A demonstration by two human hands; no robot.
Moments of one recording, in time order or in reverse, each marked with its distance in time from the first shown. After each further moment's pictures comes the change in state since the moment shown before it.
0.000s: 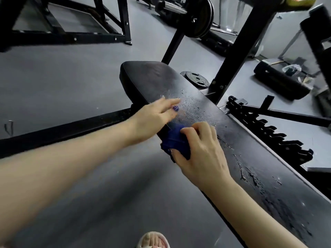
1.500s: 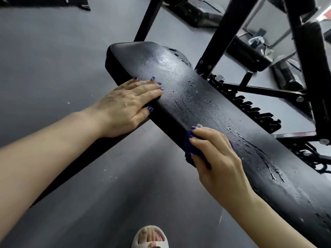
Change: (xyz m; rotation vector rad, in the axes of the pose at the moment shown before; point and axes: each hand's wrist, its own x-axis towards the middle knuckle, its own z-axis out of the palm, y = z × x) left_hand 0.064 -0.114 -0.108 0.762 -0.071 0.546; right_hand 0.023 -0.044 0.031 0.030 0.080 0.029
